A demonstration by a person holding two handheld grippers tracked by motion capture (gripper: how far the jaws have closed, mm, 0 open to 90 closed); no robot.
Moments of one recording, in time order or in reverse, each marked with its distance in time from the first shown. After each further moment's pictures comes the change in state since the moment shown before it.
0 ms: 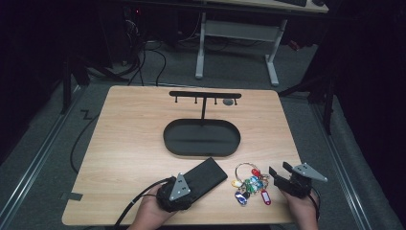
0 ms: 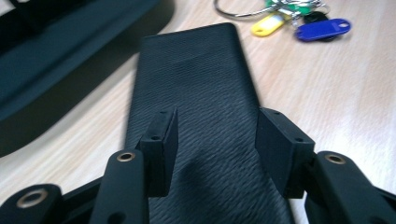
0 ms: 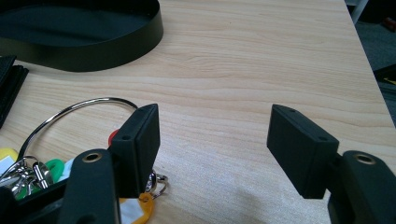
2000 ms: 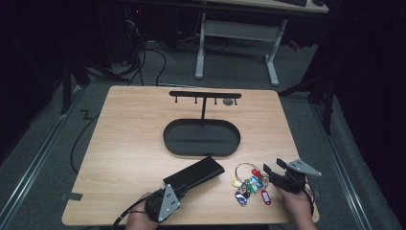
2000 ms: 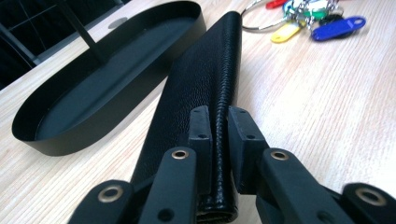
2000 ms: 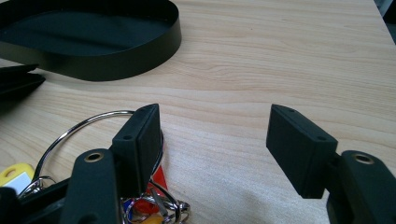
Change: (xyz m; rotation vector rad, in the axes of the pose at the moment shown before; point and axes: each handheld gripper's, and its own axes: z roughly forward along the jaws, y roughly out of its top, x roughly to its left) left arm -0.009 -0.017 -0.040 -0.113 0.185 0.084; right arm 0.008 0.008 0.014 0.000 0.055 0.002
